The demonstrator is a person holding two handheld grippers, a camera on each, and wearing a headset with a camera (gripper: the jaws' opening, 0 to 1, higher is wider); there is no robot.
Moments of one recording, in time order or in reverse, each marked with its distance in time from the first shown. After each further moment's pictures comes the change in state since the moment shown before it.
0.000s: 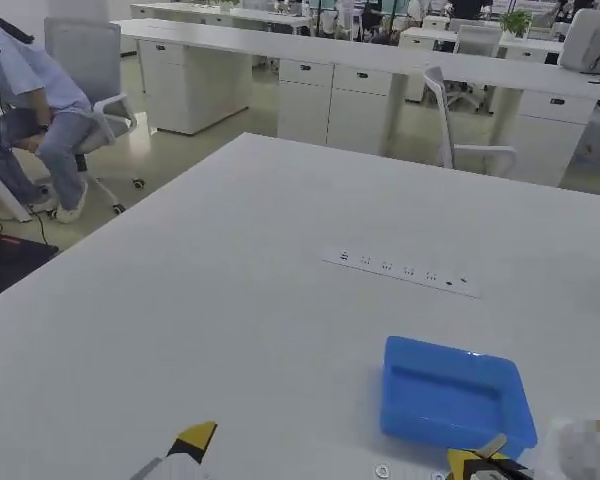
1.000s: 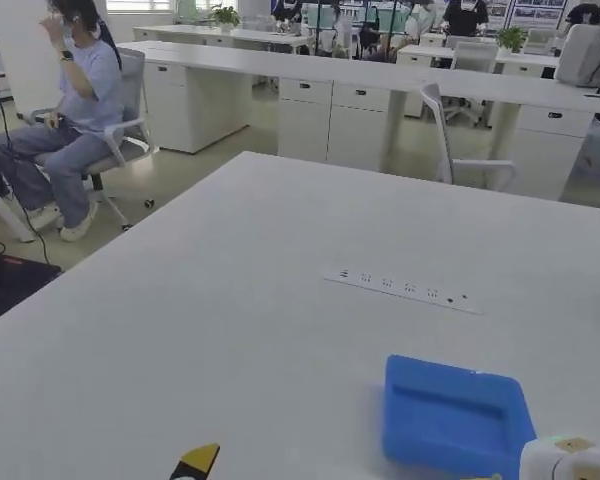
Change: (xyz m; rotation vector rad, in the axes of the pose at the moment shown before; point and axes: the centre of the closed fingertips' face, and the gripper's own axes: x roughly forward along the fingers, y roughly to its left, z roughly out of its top) left arm 0.002 -0.001 0.004 0.019 0.010 0.006; right arm 0.001 0.008 -0.007 -0.173 0.099 0.029
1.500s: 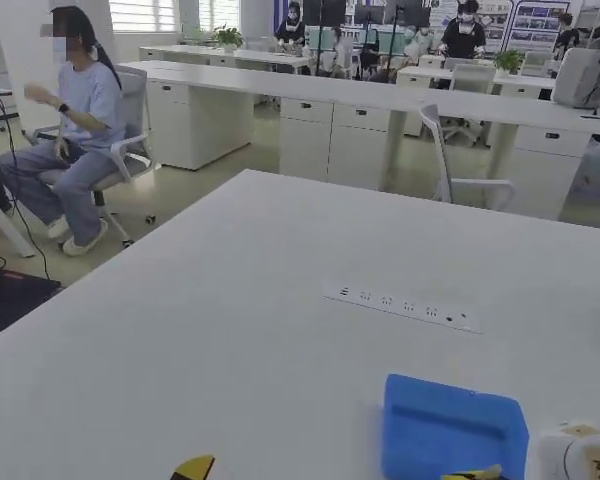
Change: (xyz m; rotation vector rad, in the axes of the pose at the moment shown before) left arm 0.000 0.005 0.005 -0.026 -0.014 0.009; right arm -0.013 0.008 0.036 0.011 -0.060 0.036
